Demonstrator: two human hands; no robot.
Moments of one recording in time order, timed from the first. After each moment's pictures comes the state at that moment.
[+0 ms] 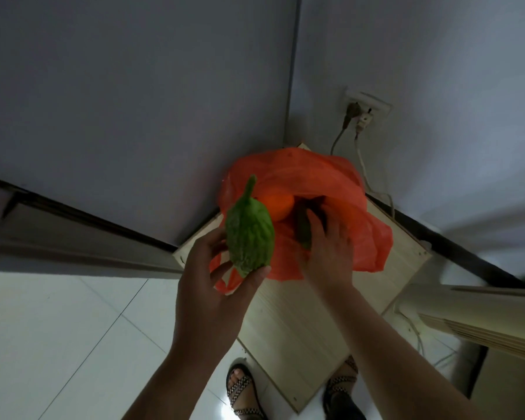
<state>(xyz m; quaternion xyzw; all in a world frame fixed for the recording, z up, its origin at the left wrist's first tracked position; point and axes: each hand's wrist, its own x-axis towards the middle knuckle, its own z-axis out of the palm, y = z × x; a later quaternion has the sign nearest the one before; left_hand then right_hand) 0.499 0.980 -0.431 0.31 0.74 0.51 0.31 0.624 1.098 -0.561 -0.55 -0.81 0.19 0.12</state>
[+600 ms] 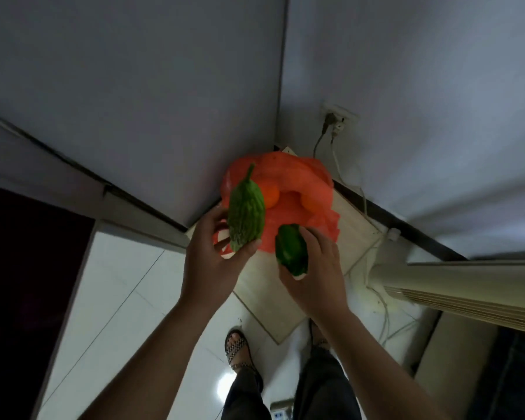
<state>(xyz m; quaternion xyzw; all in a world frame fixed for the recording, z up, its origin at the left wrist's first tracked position) 0.516 0.963 -0.334 0.30 0.72 0.52 0.35 0.675 1.019 -0.405 -0.50 -0.79 0.29 0.18</state>
